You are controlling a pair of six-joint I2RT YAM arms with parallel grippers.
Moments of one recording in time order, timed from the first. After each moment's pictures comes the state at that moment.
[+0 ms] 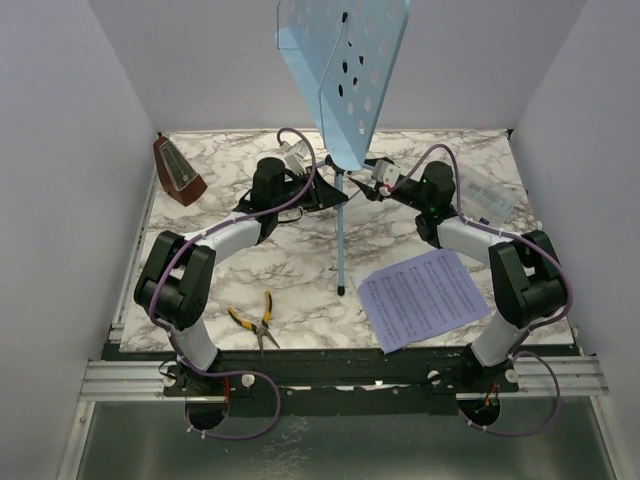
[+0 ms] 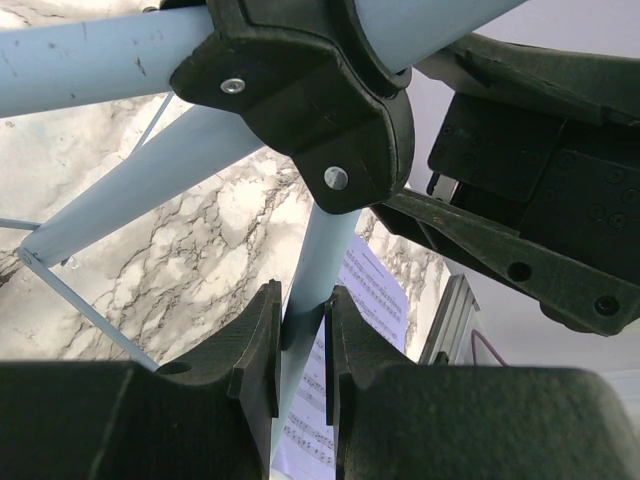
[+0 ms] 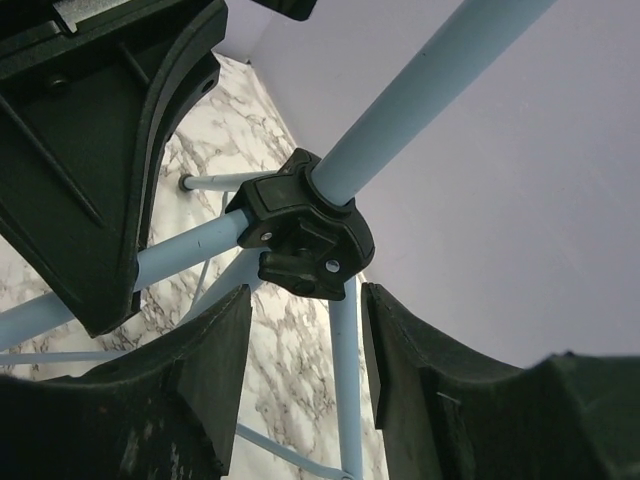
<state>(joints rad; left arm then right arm) -0.43 1.72 1.05 0.45 0.61 -0.77 0.36 1.69 0.95 0.85 -0.74 -0.63</state>
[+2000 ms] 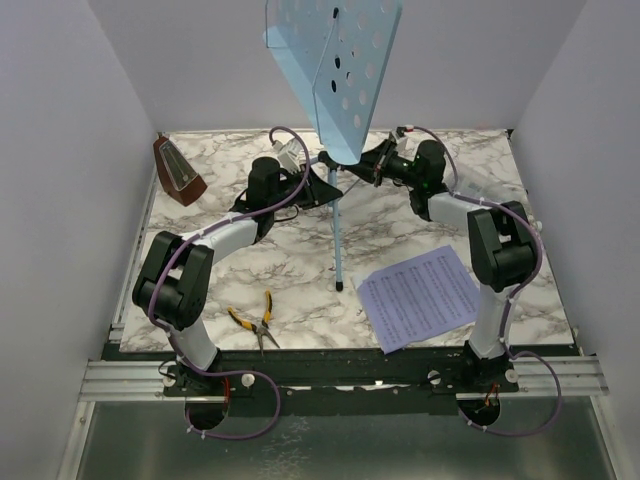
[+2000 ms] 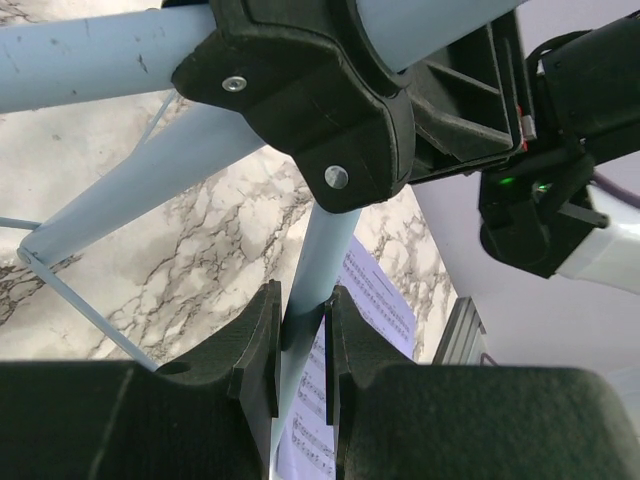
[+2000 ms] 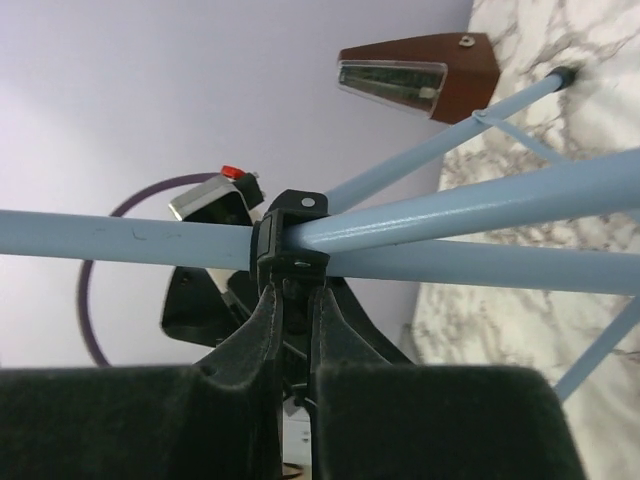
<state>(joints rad) -0.41 1.72 1.04 0.47 0.58 -0.79 0.27 1.99 1.26 0.75 -0.82 1.40</state>
